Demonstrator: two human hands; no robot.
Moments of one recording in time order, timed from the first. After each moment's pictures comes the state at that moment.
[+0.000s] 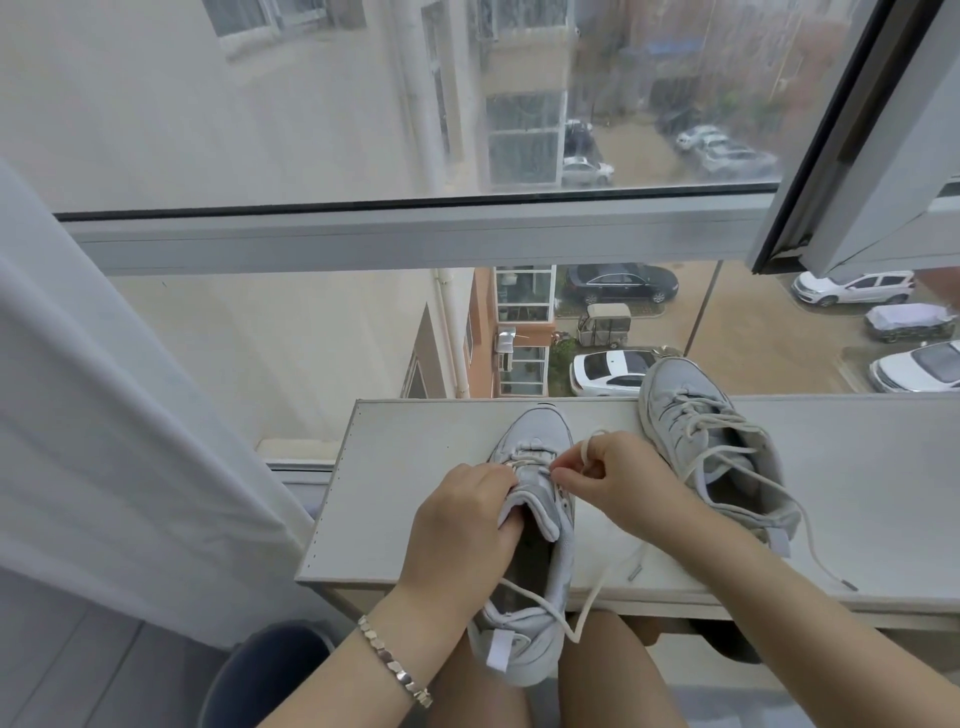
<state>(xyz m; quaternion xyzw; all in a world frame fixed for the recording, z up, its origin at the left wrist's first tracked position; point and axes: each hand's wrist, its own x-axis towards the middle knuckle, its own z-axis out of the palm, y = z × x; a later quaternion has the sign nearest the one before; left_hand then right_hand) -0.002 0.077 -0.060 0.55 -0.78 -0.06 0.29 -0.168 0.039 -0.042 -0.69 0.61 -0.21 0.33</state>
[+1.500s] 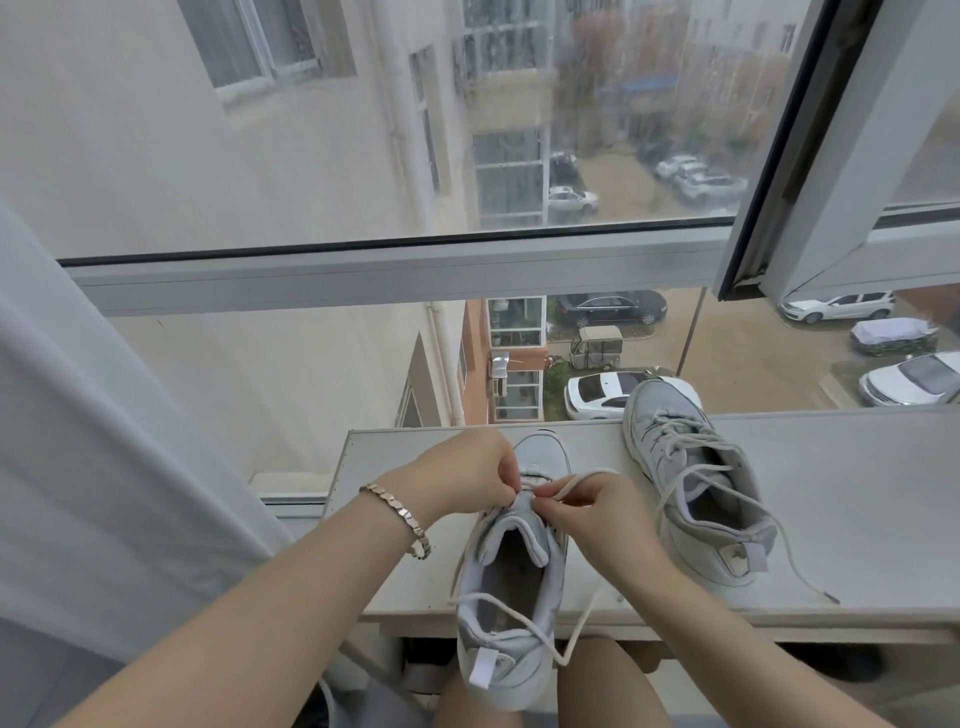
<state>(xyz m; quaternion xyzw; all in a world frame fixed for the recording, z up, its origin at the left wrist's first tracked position) -0.012 0.000 -0.009 0.53 -0.80 -0.26 -0.02 -0.153 0.058 -0.056 -0.52 0.62 -0.41 0.42</state>
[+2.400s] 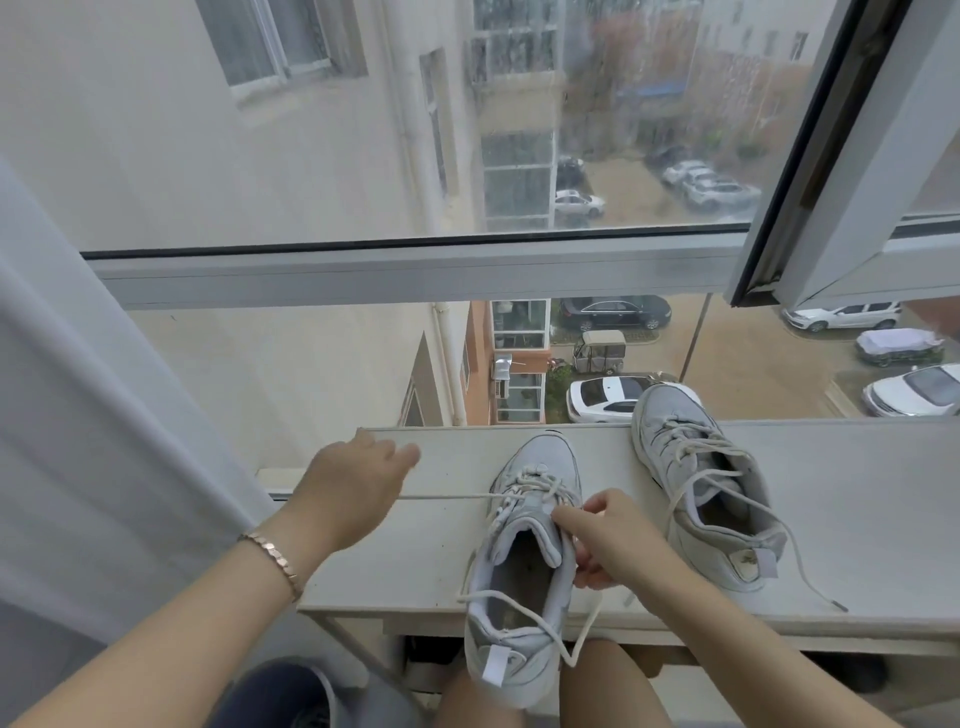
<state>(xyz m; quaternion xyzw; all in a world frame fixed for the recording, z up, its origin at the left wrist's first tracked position) 0.100 0.007 -0.046 0.50 -0.85 0.15 0.06 -0.158 0.061 -0.052 -0.42 0.66 -0.29 0.55</state>
